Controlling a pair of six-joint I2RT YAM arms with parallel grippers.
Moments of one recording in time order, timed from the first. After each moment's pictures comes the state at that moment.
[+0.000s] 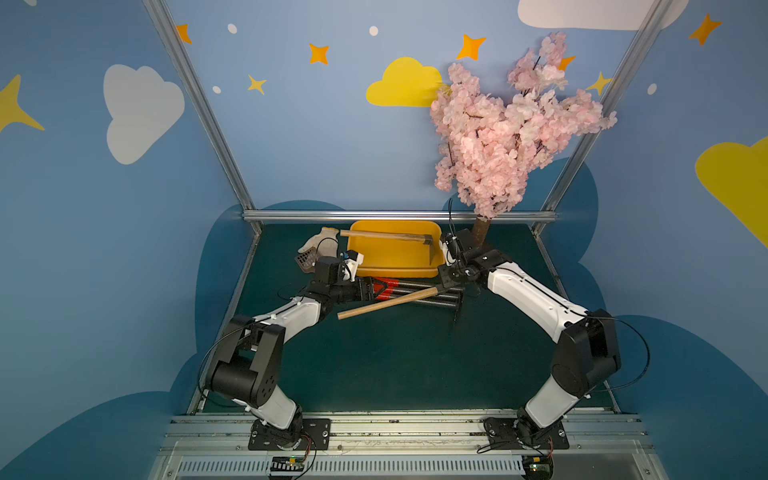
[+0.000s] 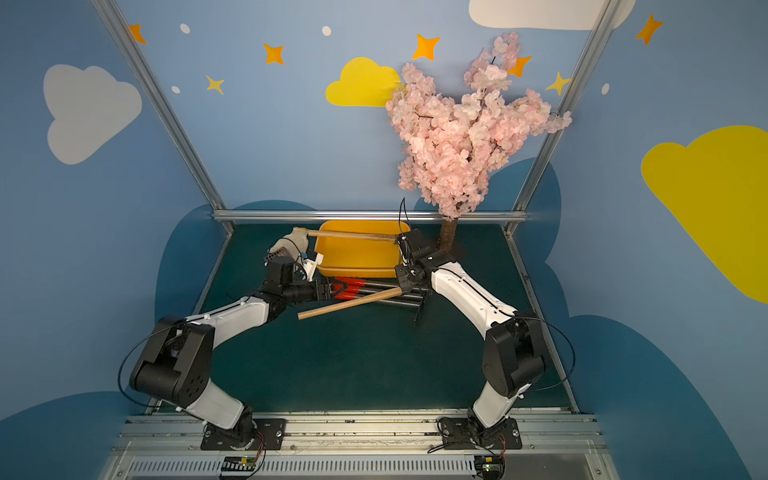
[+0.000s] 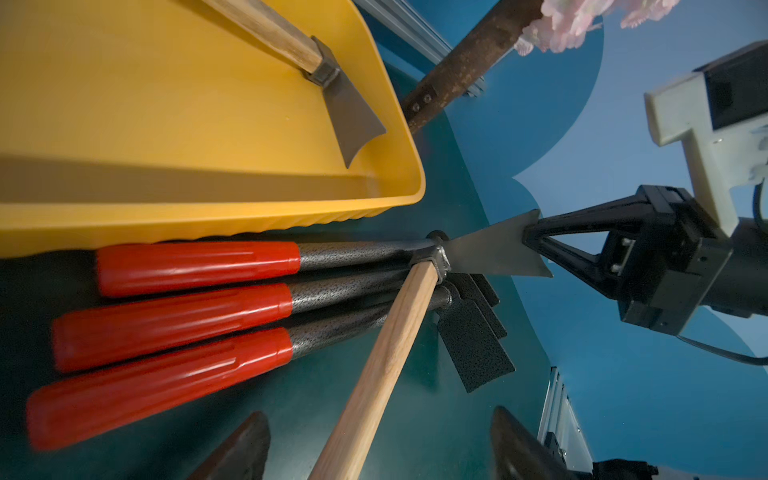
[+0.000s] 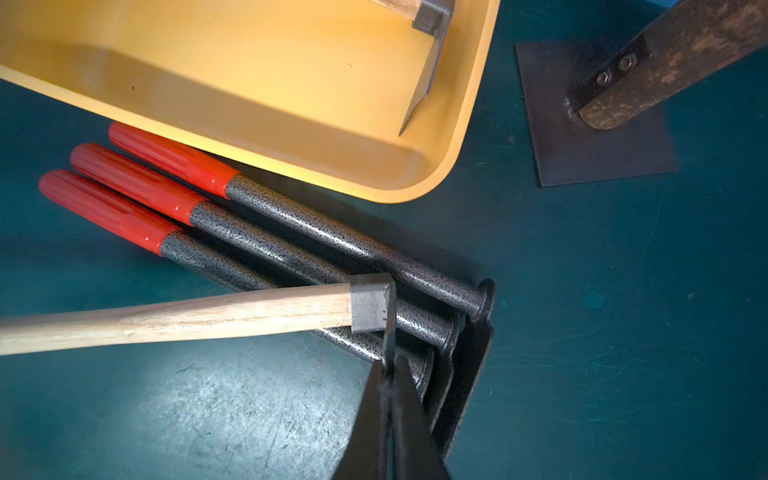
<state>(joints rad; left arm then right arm) -0.27 1.62 0.87 0.18 0.72 -0.46 0.55 1.68 1.40 -0.70 0.16 0.13</state>
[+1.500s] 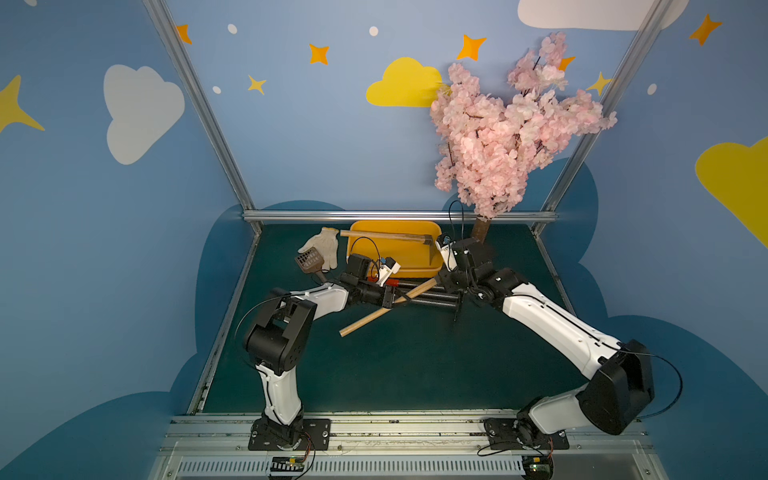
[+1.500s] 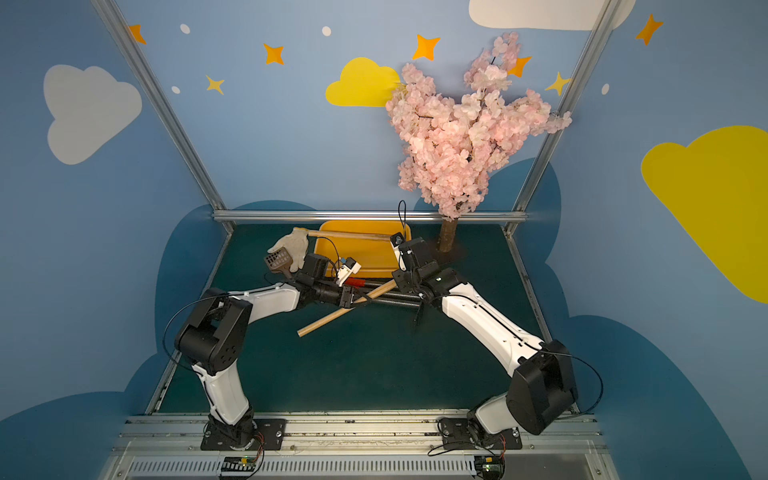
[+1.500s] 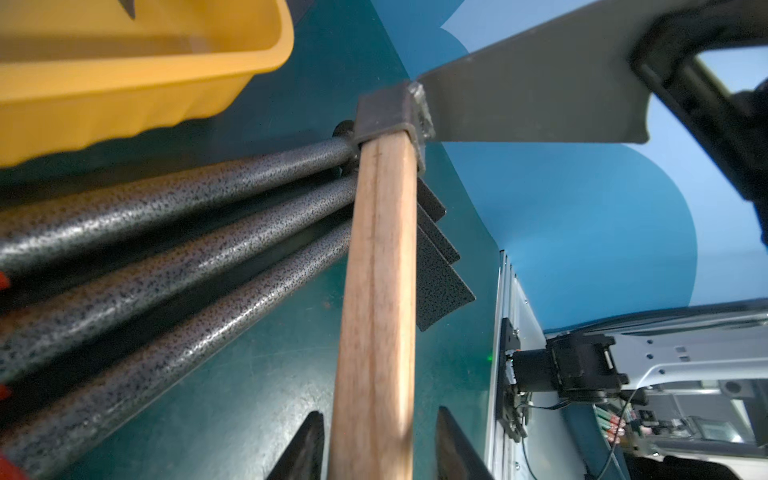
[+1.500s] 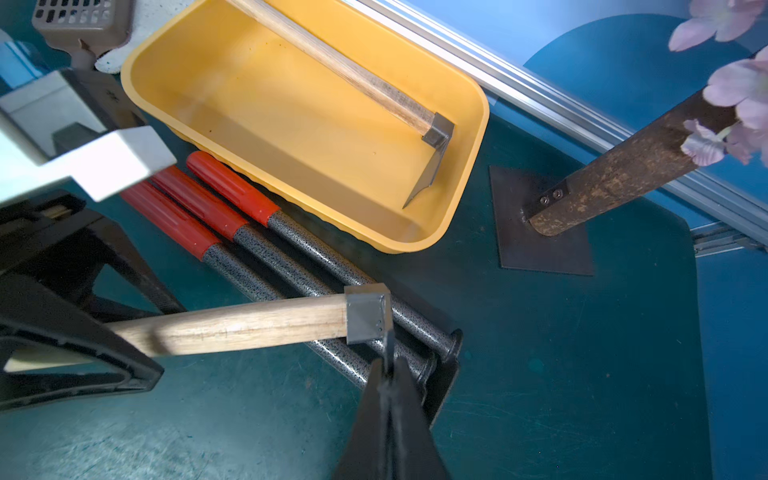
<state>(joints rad) -0.41 1.87 1.07 0.03 0.93 -0.29 0.63 1.45 1.22 -0.48 0.24 -0.06</state>
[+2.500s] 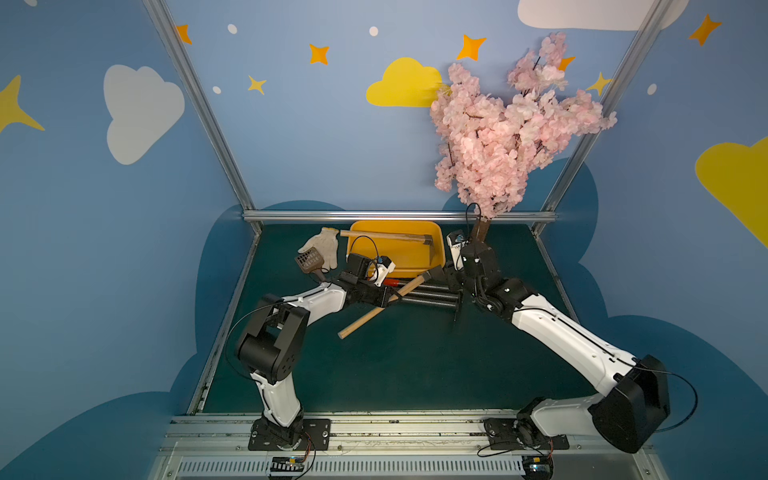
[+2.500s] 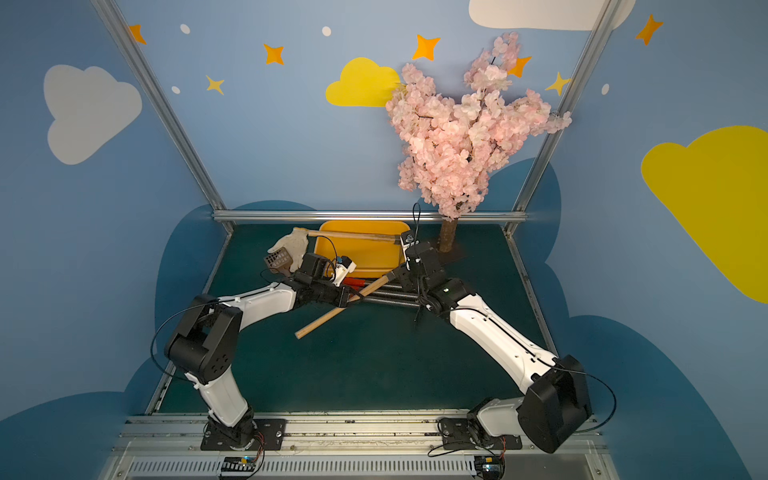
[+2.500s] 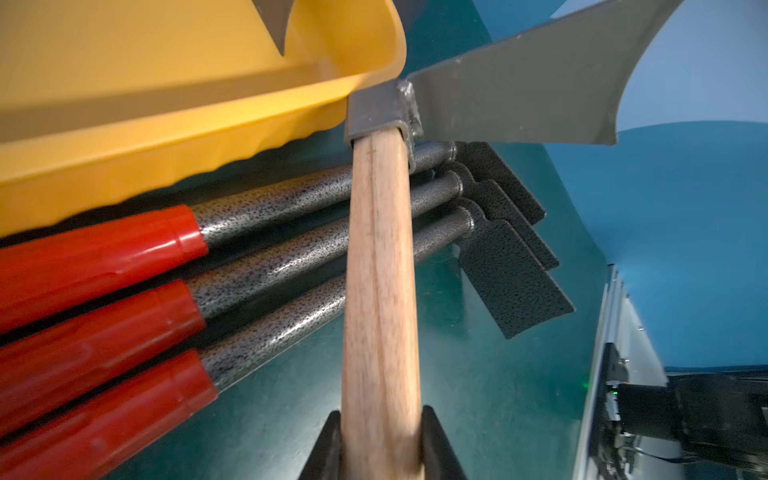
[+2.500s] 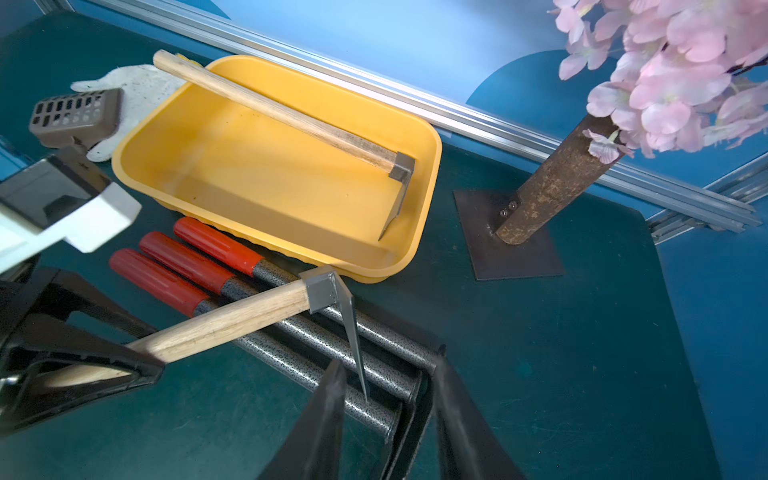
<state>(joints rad) -0.43 1.77 1.07 -0.13 0.60 -0.17 0.63 1.36 1.14 -0.36 0.31 0.03</state>
